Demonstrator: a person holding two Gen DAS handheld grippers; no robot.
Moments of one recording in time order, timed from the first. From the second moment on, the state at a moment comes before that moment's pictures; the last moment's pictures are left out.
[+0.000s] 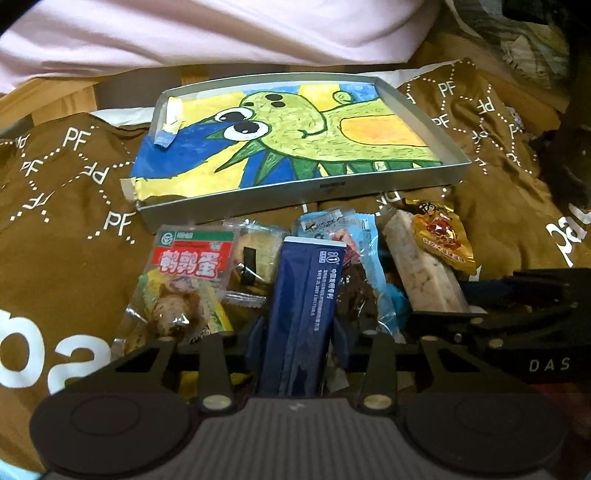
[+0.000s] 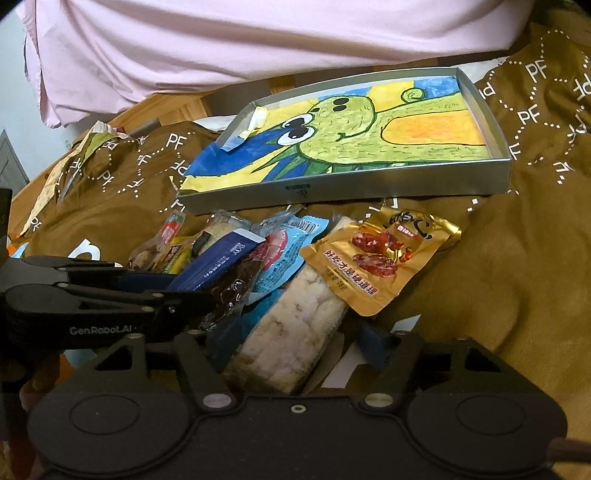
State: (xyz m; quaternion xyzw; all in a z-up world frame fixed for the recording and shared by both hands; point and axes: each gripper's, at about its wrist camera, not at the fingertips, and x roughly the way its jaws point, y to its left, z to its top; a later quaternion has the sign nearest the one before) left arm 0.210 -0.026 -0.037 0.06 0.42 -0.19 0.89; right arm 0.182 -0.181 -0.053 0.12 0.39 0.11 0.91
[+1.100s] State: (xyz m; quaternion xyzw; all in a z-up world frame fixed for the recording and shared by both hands) left arm 0.199 -0.036 -0.028 0.04 0.49 -0.12 0.86; right arm 0.178 -0.182 -0.049 0.14 0.41 0.13 0.89
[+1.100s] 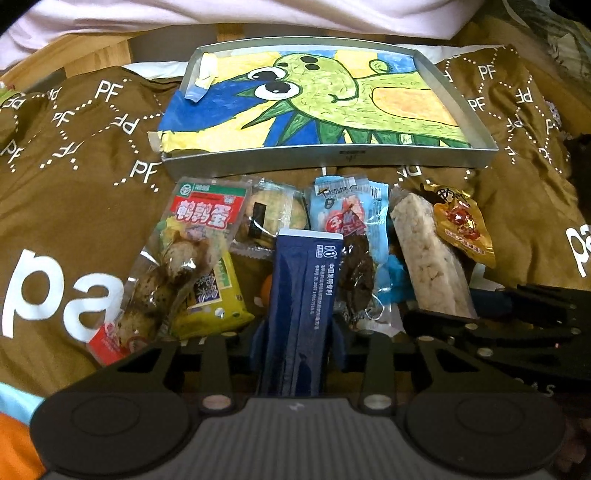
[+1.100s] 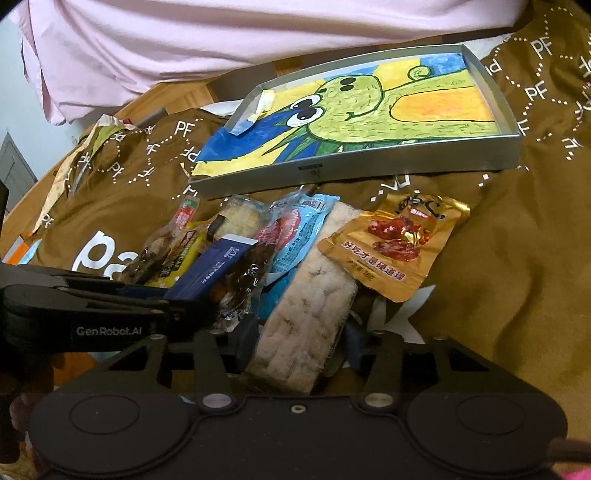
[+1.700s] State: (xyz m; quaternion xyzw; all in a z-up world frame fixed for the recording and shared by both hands) left arm 0.146 -0.023 -0.009 -0.02 0.50 -0.11 0.86; right arm 0.120 -0.173 -0.032 0.06 0.36 0.20 0.91
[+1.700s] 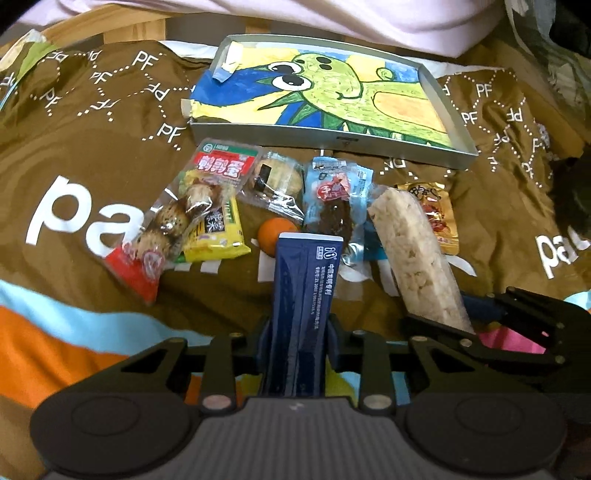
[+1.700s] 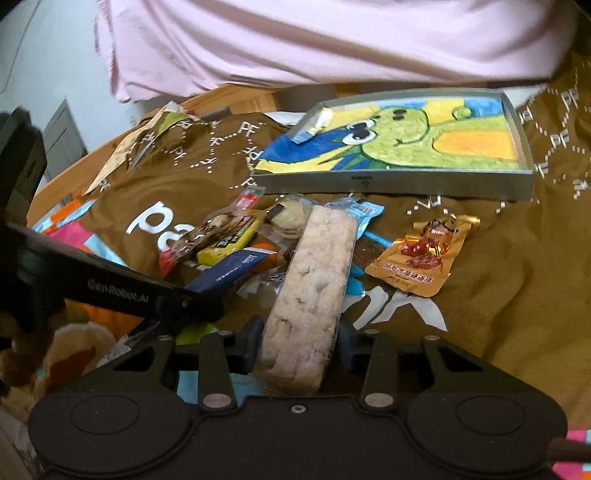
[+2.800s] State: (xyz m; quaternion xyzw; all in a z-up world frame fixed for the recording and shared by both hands) left arm 0.327 -0.076 0.058 -0.09 0.33 -0.12 0.93; right arm 0.260 -0.245 0.031 0.02 0.24 0.14 0.96
